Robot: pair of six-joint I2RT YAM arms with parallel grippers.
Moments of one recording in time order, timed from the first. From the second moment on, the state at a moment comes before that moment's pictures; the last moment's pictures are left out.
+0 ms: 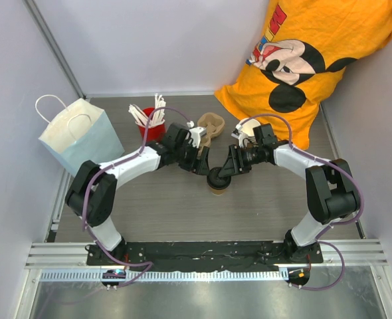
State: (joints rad) left arm -0.62 1.70 1.12 -0.26 0.43 -0.25; right arm 0.29 1.64 0.95 -0.33 -0.88 0.16
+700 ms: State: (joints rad) left arm -0.63 1.73 1.19 -0.32 0.38 -0.23; right arm 0.29 1.64 0.97 -0.37 -0.86 0.12
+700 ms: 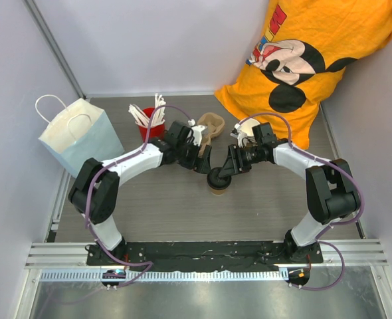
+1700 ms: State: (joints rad) left arm -0.62 1.61 1.18 -0.39 0.57 -0.13; right arm 0.31 1.61 1.00 -0.44 -0.79 0.07
